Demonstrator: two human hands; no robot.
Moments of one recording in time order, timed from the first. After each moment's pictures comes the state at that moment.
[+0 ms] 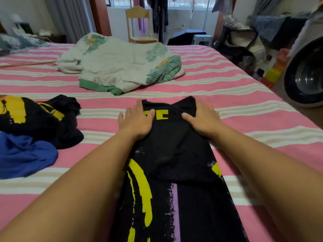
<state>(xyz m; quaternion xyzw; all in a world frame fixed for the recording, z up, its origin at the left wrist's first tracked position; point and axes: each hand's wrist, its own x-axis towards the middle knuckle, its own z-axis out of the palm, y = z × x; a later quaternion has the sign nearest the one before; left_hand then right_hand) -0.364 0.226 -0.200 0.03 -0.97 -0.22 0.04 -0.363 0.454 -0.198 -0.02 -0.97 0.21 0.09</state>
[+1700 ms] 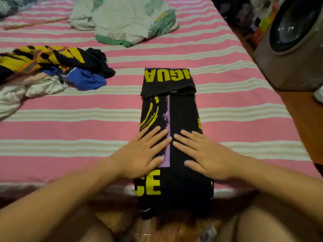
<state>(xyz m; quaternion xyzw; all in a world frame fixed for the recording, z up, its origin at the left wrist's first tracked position) 0.067 0.165 -0.180 -0.41 -0.91 0.04 -0.10 0.098 0.443 -0.169 0.36 -0.93 -0.01 -0.11</state>
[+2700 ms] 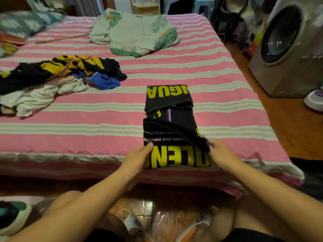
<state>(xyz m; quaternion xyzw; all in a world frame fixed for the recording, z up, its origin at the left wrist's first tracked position) 0.208 0.169 -0.158 0.10 -0.72 -0.66 -0.19 0.202 0.451 -0.152 -0.07 -0.88 0.46 -0.12</state>
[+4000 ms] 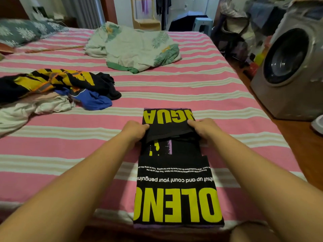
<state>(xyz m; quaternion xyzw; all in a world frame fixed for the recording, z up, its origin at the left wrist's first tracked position) -0.031 0.187 -0.132 0.19 -0.81 -0.54 -0.12 -0.032 0.422 -0.126 -0.24 -0.83 0.50 -0.09</state>
